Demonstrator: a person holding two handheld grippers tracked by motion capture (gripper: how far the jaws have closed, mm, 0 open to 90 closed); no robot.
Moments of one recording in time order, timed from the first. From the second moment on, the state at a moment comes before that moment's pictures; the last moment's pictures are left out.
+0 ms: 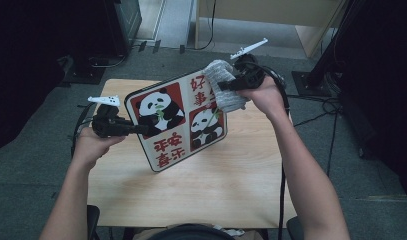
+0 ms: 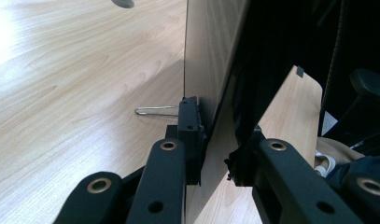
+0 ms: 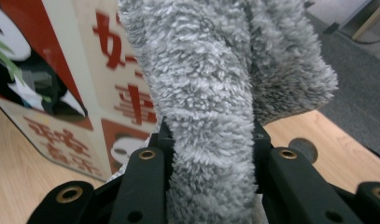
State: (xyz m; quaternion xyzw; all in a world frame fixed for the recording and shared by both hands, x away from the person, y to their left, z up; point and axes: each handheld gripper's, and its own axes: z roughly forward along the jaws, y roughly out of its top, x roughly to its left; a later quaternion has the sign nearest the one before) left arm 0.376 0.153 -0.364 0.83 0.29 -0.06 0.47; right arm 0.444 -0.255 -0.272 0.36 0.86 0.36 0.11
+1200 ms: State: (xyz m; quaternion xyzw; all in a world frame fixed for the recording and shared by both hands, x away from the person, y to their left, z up) left arm 0.376 0.153 -0.364 0.83 0.30 -0.06 0.47; right arm 0.433 -0.267 -0.324 0.37 0.85 0.36 0.08
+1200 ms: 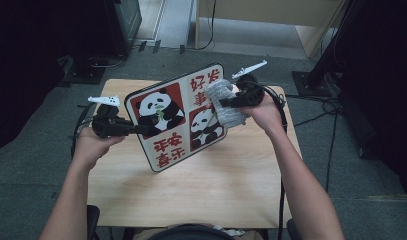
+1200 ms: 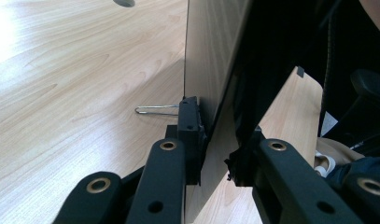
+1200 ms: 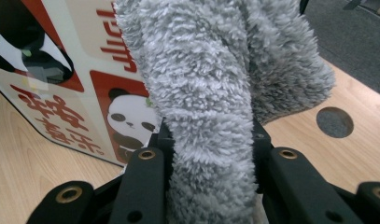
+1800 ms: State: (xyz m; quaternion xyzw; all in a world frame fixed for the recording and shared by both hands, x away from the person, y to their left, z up) left arm 0.376 0.153 -0.364 0.83 0.30 -0.06 0.47; right arm 0.427 -0.273 -0.351 0.39 0.85 0.36 0.07
